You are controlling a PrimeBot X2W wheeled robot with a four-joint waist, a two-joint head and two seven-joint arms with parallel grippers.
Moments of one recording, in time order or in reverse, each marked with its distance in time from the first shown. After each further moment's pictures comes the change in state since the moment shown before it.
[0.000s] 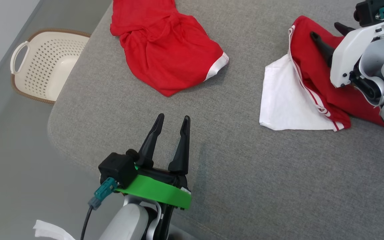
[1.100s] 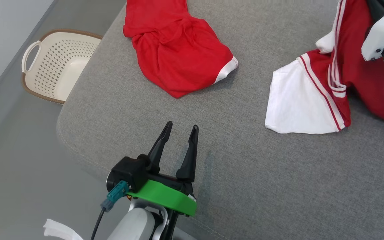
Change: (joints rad) left arm -0.001 0.000 -0.040 0.050 0.043 0.001 0.000; right arm -0.189 -0.061 0.265 0.230 0.215 0.000 -0.374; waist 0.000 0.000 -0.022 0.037
